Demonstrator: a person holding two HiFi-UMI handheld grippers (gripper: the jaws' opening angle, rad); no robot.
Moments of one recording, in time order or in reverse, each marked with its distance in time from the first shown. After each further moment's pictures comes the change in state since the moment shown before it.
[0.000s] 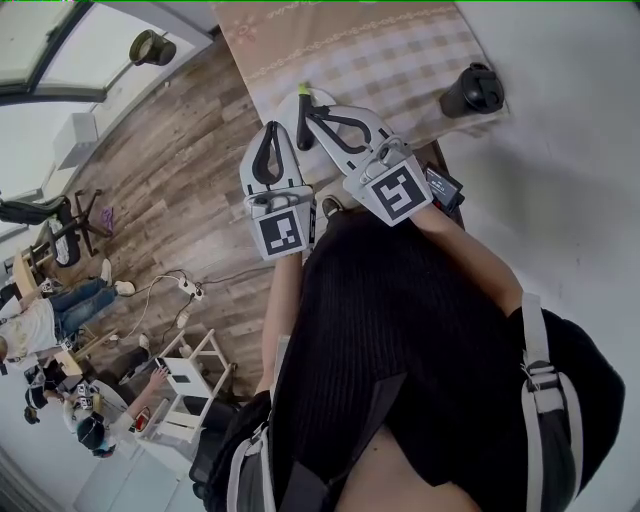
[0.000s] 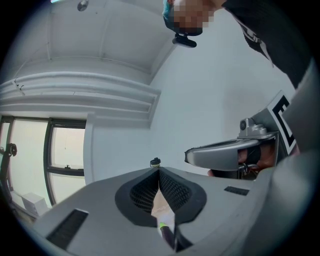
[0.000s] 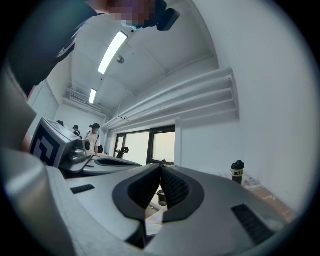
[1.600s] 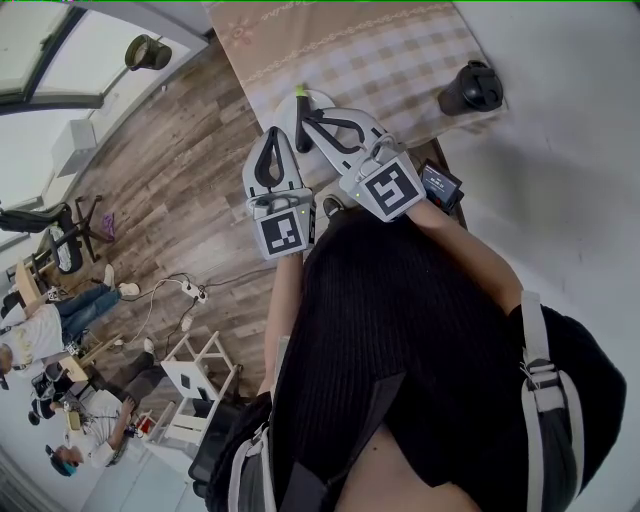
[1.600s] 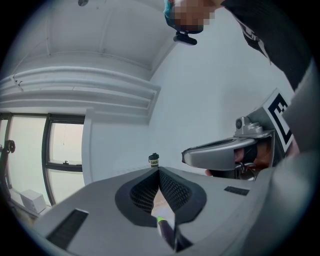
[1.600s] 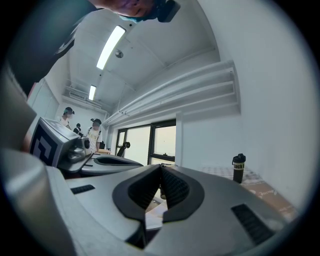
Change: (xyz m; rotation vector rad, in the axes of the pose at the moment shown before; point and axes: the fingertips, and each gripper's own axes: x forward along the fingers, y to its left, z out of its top) left arm 0.001 0.000 -0.023 -0.012 0.030 -0.021; right arm 0.007 0.002 -0.024 0.007 0.072 0.018
